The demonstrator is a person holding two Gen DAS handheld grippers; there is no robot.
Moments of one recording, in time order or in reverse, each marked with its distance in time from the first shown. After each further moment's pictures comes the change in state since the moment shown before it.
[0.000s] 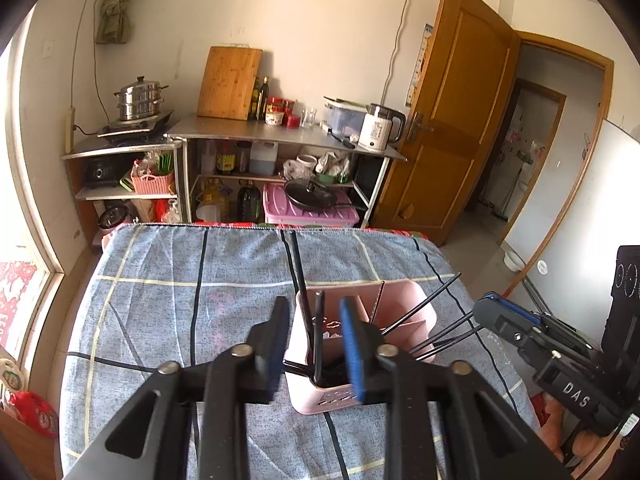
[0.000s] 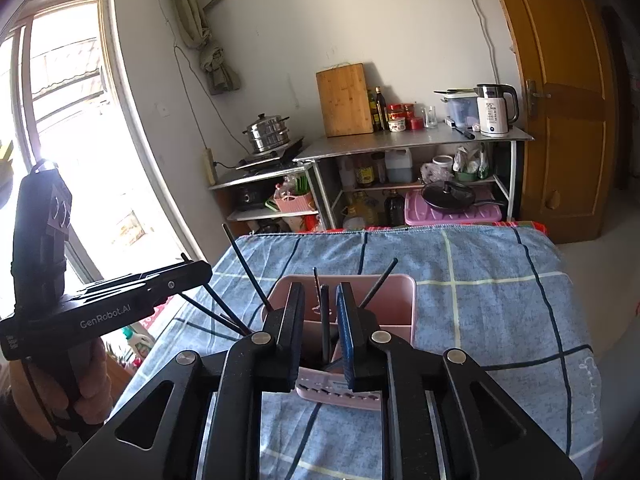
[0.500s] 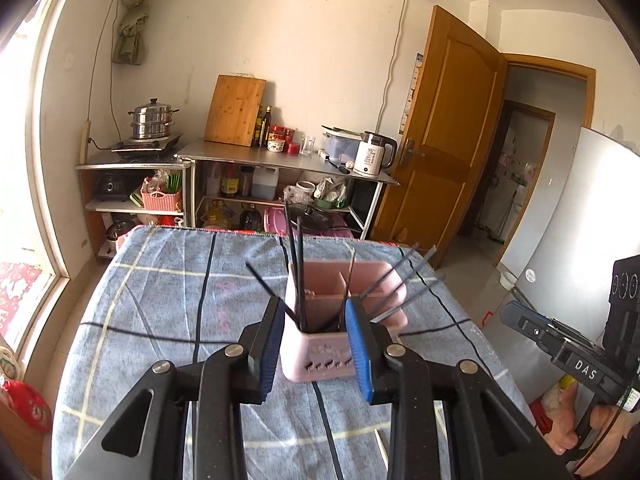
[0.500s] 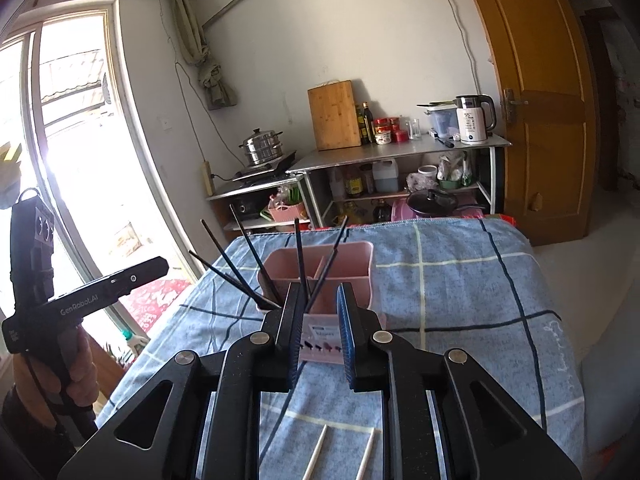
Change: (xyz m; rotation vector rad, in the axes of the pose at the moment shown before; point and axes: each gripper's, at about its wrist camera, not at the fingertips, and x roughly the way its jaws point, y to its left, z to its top) left arm -0.068 -0.016 -0.068 -0.005 -0.110 -0.002; right arm -0.076 -0.013 -0.050 0.020 -0.054 -0.023
